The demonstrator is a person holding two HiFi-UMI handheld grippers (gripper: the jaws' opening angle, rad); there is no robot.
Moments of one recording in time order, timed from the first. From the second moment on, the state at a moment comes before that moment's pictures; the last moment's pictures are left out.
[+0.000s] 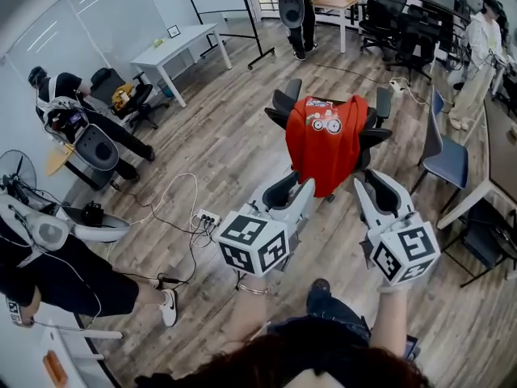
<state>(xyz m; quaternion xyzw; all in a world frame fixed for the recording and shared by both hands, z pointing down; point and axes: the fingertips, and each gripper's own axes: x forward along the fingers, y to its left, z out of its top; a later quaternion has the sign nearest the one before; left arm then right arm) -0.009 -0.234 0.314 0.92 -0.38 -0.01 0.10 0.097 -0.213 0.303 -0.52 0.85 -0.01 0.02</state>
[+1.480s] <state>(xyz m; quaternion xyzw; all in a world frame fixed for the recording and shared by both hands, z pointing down) -0.004 -0.427 0.394 0.90 -0.38 -0.02 0.23 0.126 -0.393 0.409 -0.47 0.87 -0.12 -0.02</state>
